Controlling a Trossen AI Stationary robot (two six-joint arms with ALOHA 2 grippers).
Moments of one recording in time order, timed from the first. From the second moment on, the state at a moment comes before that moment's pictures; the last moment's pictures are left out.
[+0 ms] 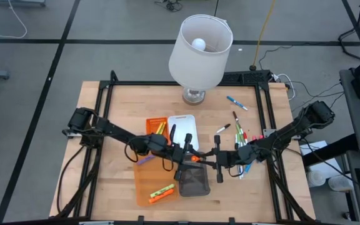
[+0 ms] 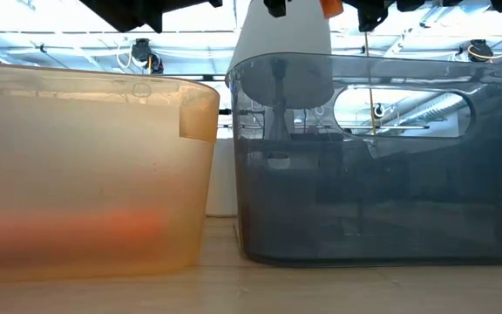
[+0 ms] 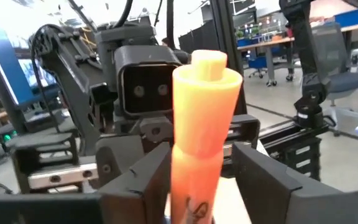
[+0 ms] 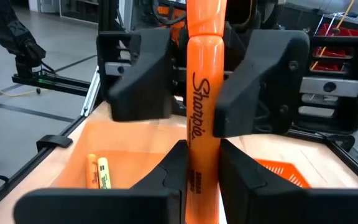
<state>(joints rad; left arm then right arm) -0.23 1.84 1.06 0.91 0.10 0.23 0.48 1.37 0.61 0.69 0.44 -0.14</state>
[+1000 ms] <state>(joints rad) -0.50 1.60 0.97 0.25 -0.43 -0.09 0.53 1.19 0.61 0.35 0.44 0.05</state>
